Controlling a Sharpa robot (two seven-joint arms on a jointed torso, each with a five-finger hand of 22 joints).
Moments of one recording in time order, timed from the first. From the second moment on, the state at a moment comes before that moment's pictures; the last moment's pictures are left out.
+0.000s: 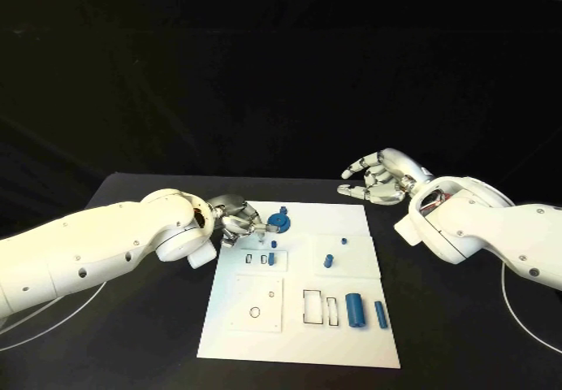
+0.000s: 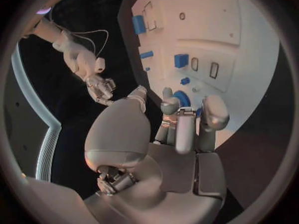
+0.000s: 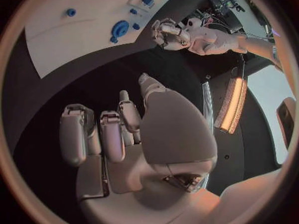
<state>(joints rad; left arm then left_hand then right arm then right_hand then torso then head) 1.21 -0.84 -0.01 1.51 -0.82 0.00 -0.34 1.16 -0.05 0.06 0.29 0.12 0.79 0.09 0.82 0.58 1.18 0.02 1.21 0.91 1.47 -0.03 1.49 1.31 0.11 1.25 0.07 1.36 1.10 1.38 -0.86 -0.16 1.61 -0.94 -0.53 -0.11 1.37 -0.16 0.21 0.29 0.17 0.87 0.16 0.22 0.41 1.33 0.08 1.26 1.30 1.47 0.00 1.53 1.31 0.03 1.47 0.11 1.39 1.31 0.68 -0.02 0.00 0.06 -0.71</state>
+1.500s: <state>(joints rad) 1.22 -0.70 -0.02 1.42 -1.03 0.24 -0.51 1.20 -0.02 0.04 0.29 0.12 0.77 0.09 0.82 0.60 1.16 0.02 1.20 0.89 1.47 -0.03 1.49 1.31 0.12 1.26 0.07 1.37 1.10 1.38 -0.86 -0.16 1.58 -0.96 -0.53 -0.09 1.37 -0.17 0.23 0.29 0.20 0.87 0.16 0.23 0.41 1.33 0.08 1.26 1.30 1.47 0.00 1.53 1.31 0.03 1.47 0.11 1.39 1.31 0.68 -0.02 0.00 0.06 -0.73</state>
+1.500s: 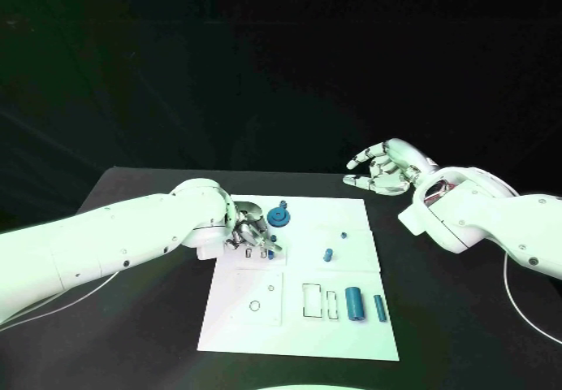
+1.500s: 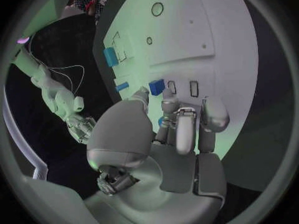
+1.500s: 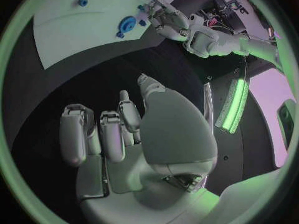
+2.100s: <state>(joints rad) 1.22 -0.68 -0.02 1.40 -1.00 0.26 -0.51 1.33 0.00 0.16 0.29 0.12 0.77 0.09 0.79 0.62 1.15 0.02 1.19 0.88 1.46 -0.04 1.49 1.31 0.12 1.25 0.07 1.37 1.10 1.38 -0.85 -0.16 1.57 -0.96 -0.53 -0.10 1.37 -0.17 0.23 0.29 0.21 0.87 0.16 0.23 0.41 1.33 0.08 1.26 1.30 1.47 0.00 1.53 1.31 0.03 1.47 0.11 1.38 1.31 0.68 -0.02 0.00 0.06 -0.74</state>
